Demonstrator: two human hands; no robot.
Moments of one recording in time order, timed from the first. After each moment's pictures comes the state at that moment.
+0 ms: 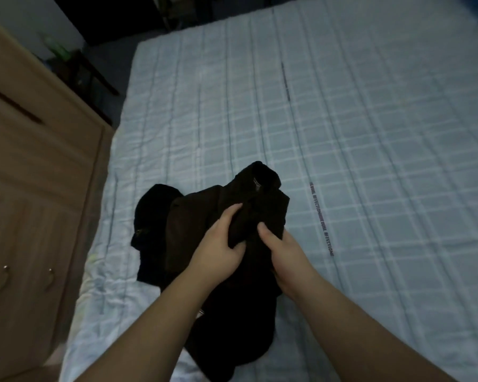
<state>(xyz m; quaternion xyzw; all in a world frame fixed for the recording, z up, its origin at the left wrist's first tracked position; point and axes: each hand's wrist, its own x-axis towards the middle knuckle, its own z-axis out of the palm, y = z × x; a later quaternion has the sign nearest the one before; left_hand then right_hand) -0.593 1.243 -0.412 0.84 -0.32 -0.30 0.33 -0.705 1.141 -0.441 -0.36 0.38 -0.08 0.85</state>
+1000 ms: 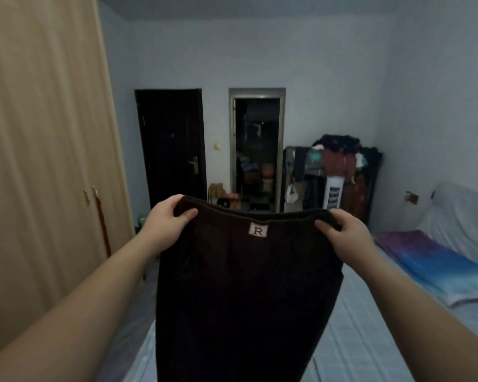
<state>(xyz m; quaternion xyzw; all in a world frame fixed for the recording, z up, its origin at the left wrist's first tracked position) -0.549 1.447 0.059 0.78 -0.36 0.08 0.51 -0.783 1.162 0.032 -0.82 0.20 -0.39 0.36</state>
